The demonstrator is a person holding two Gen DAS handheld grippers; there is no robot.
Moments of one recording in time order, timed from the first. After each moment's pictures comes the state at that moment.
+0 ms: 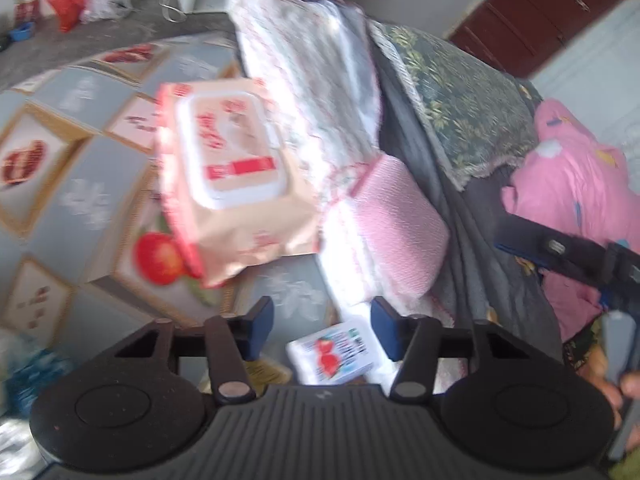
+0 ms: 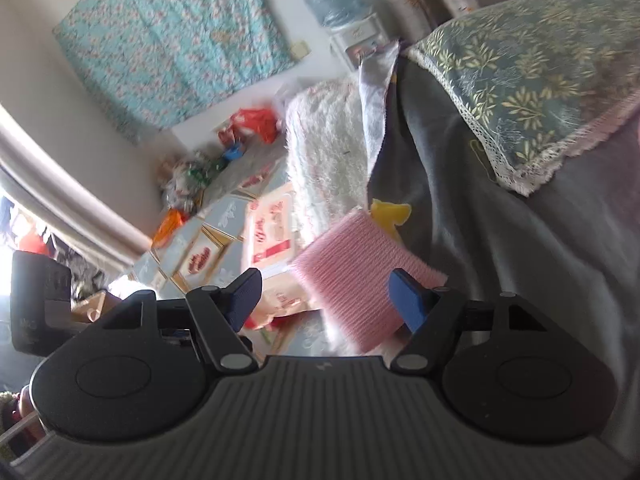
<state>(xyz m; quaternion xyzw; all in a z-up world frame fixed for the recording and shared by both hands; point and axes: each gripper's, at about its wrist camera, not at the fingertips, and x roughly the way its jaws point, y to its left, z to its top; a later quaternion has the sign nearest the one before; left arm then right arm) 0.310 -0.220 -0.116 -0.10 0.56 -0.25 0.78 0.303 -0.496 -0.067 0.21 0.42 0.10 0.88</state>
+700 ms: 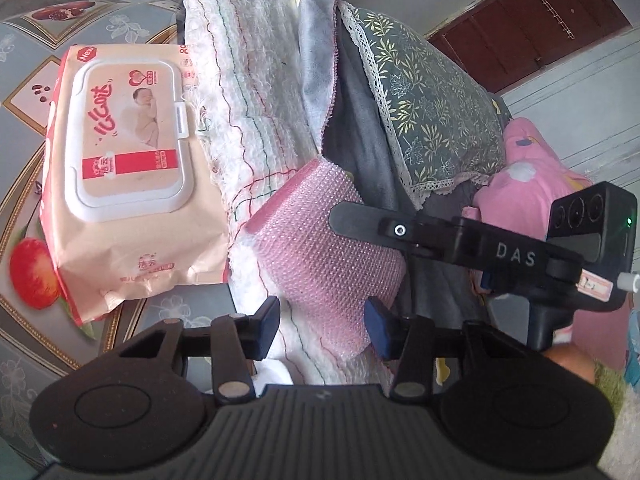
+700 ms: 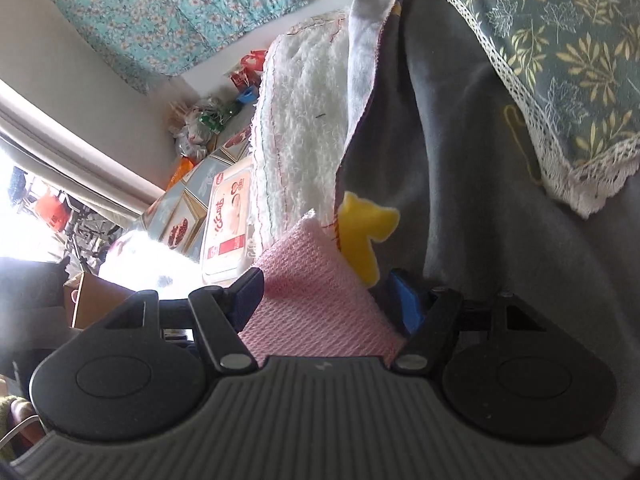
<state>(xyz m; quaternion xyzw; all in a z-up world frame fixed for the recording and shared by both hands) 0.345 -0.268 -0.152 -0.18 0.57 -0.29 0.75 0.376 -0.504 -0.133 0.24 0.48 0.15 0.83</state>
